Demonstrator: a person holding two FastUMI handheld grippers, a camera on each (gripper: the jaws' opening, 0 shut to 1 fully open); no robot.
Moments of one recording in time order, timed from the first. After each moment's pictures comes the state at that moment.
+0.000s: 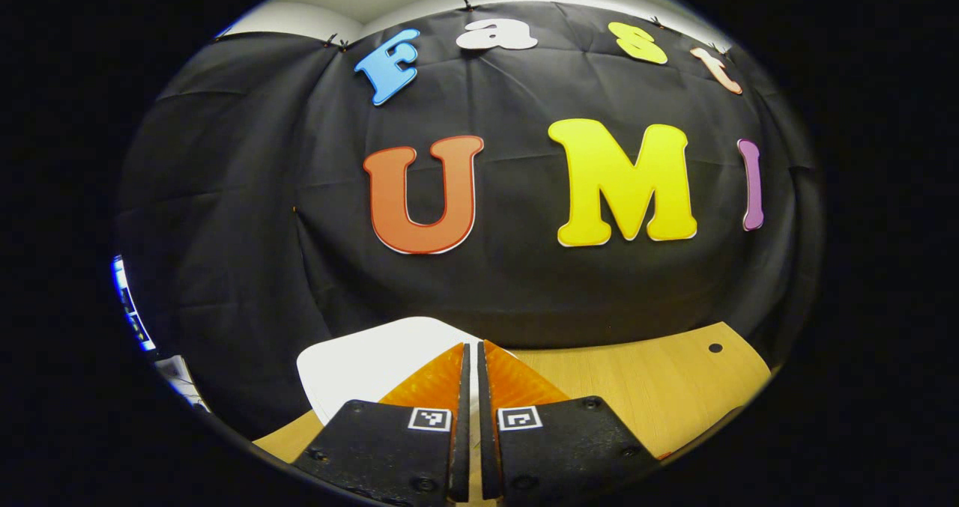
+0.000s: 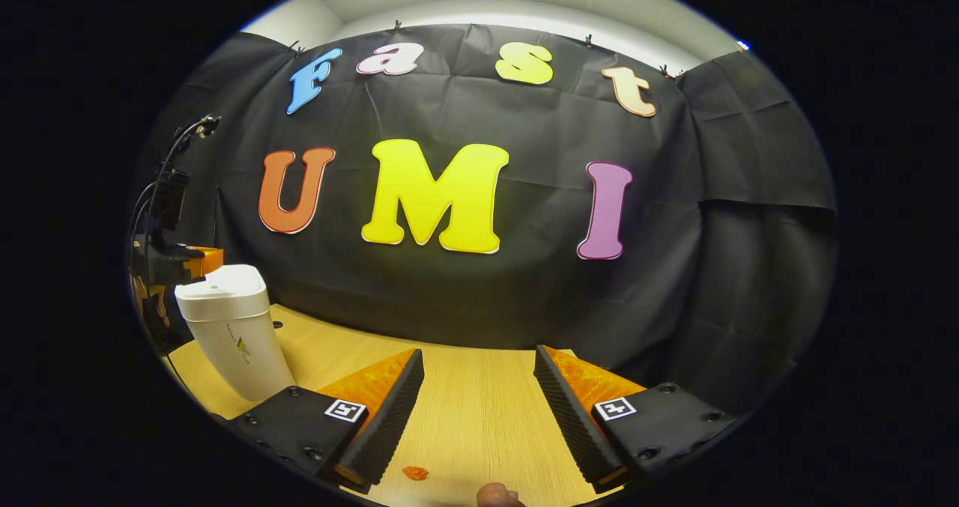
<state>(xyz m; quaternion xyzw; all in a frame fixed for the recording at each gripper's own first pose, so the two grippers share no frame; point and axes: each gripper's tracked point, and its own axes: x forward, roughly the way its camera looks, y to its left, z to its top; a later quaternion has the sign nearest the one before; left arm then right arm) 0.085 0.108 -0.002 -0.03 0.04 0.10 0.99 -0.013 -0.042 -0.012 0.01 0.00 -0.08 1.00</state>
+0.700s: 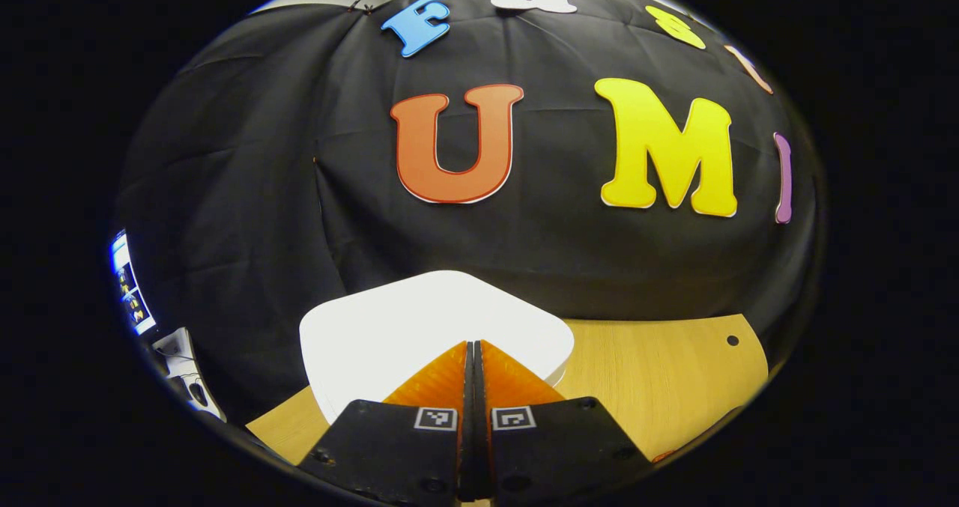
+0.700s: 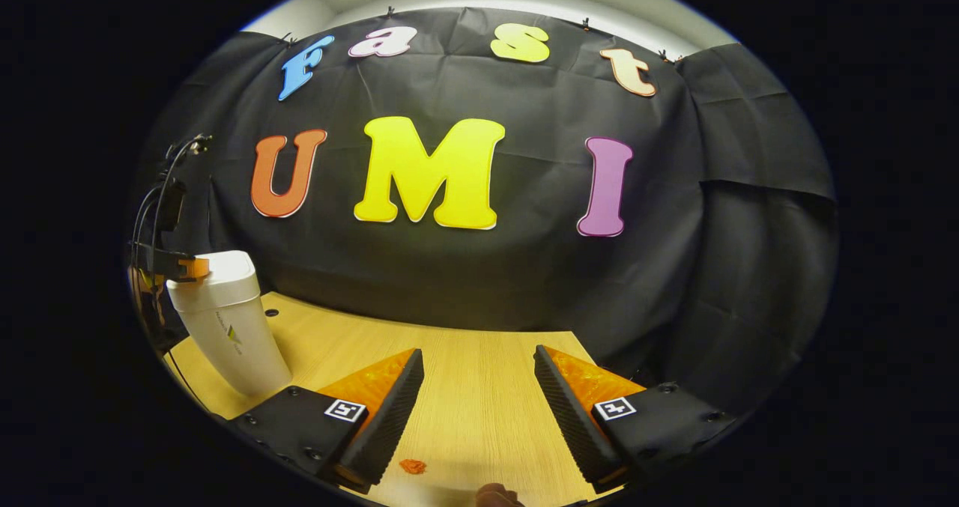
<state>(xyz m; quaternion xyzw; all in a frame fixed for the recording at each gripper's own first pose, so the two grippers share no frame) 0.095 0.128 -0.047 -0.07 0.12 0.13 0.98 0.004 -0.049 -0.038 0.02 0.04 -0.08 1.00</state>
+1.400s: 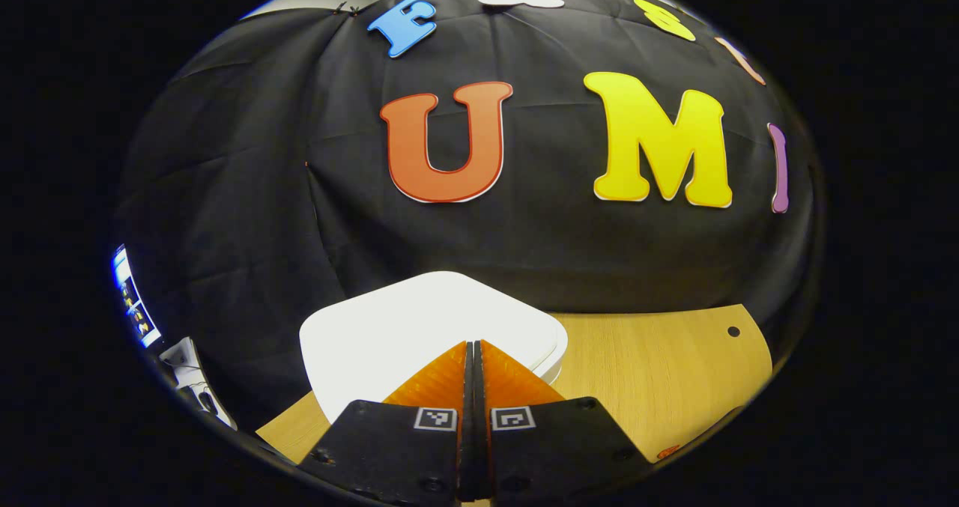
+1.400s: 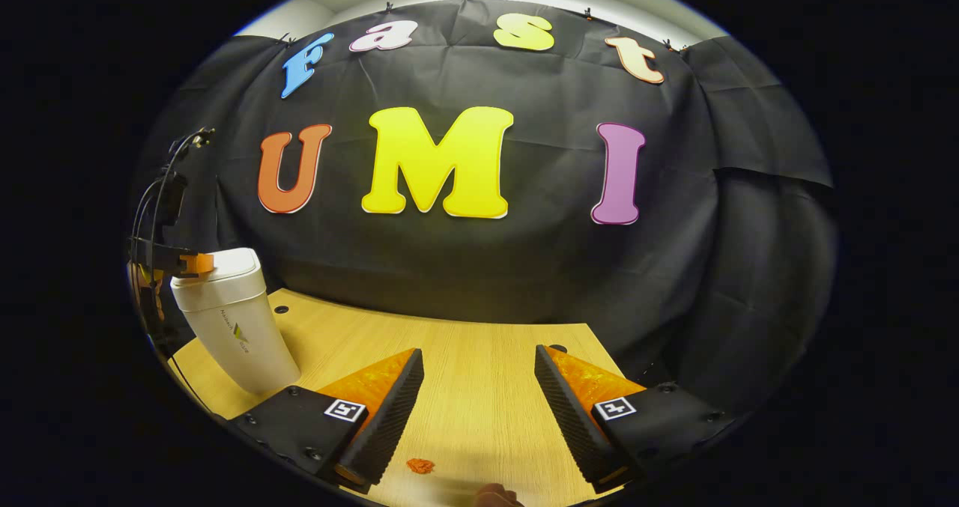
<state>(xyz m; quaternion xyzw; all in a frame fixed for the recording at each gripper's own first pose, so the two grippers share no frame) 0.093 0.123 -0.039 -0.05 0.13 0.12 0.98 0.015 -0.042 -0.045 0.03 0.05 -0.05 1.00</state>
